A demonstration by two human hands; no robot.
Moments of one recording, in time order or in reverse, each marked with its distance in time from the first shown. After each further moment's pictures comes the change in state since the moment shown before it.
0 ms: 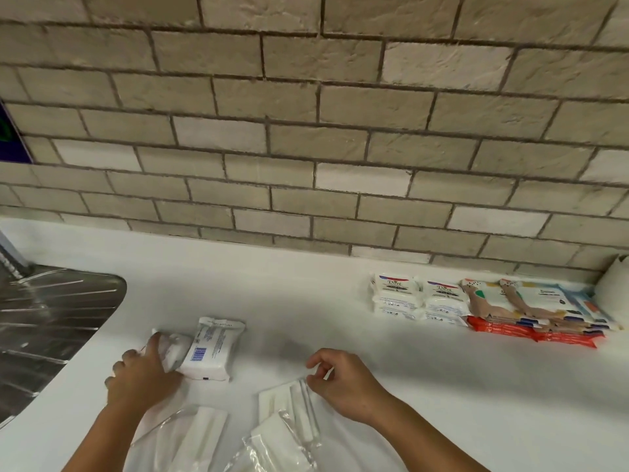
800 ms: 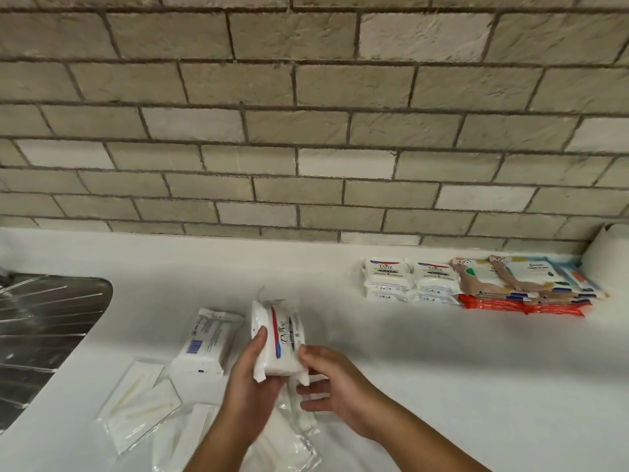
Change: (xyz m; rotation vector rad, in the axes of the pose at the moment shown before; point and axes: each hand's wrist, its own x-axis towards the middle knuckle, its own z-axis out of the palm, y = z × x) left_hand -0.177 0.156 -0.034 -1.791 -0.684 0.095; right_hand -0.026 -0.022 0.006 0.882 -0.115 0.276
